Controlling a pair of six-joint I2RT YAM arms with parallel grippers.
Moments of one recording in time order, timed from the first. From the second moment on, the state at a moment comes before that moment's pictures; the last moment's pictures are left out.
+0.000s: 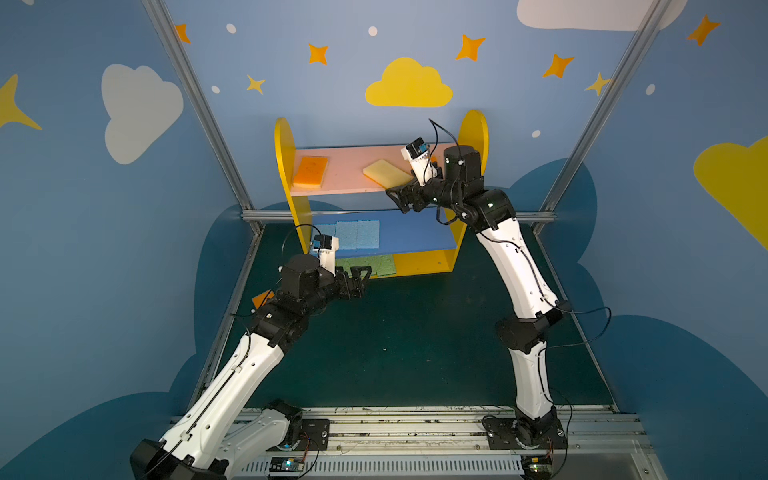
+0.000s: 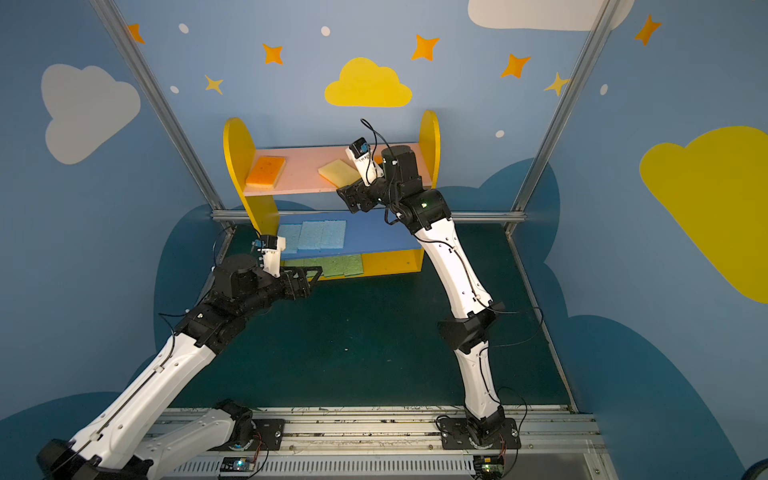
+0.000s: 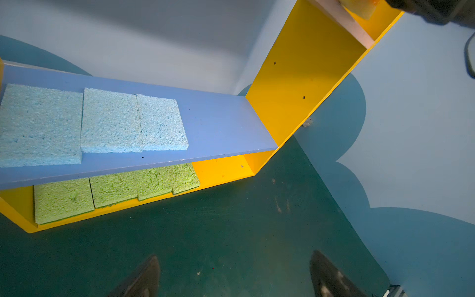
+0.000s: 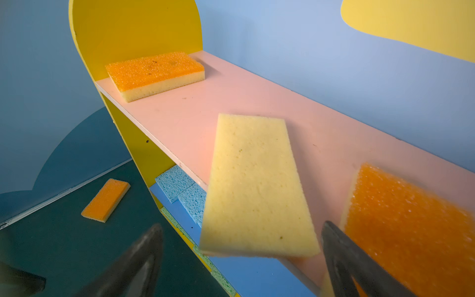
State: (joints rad) left arm -0.40 1.01 1.00 -0.37 0.17 -0.44; right arm 0.61 2.14 2.71 -0.84 -0.22 -0.16
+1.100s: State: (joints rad) left arm -0.40 1.01 0.98 -0.36 0.20 -0.46; right arm 0.71 2.17 2.62 -0.74 0.04 -0.45
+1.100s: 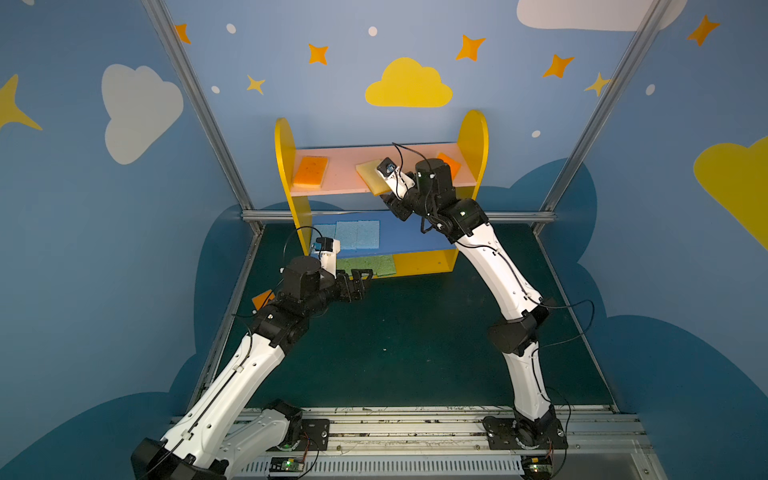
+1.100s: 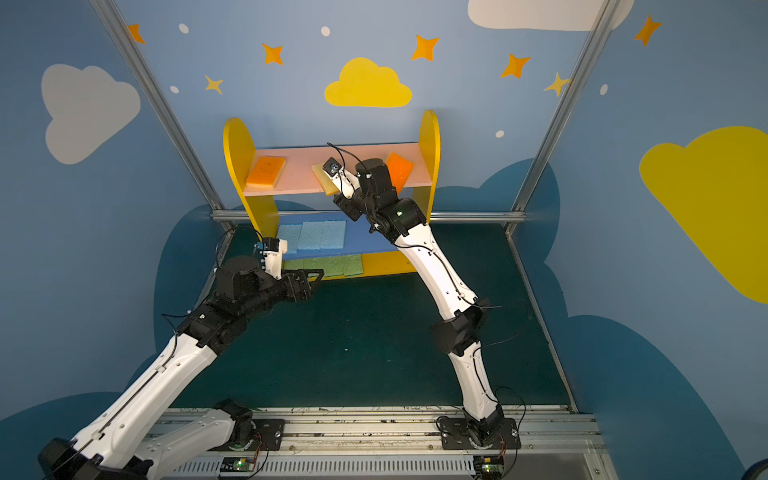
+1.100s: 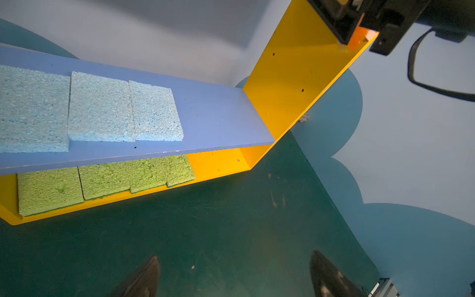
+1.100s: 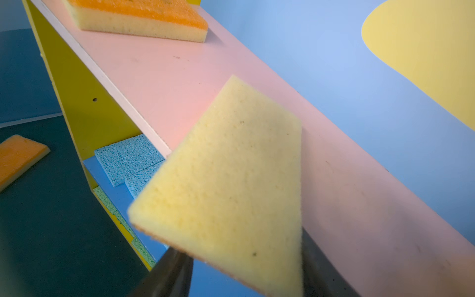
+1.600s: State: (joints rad) left arm -0.40 1.00 0.98 -0.37 0.20 -0.46; right arm 0.73 2.13 2.56 -0.73 0.05 -0.42
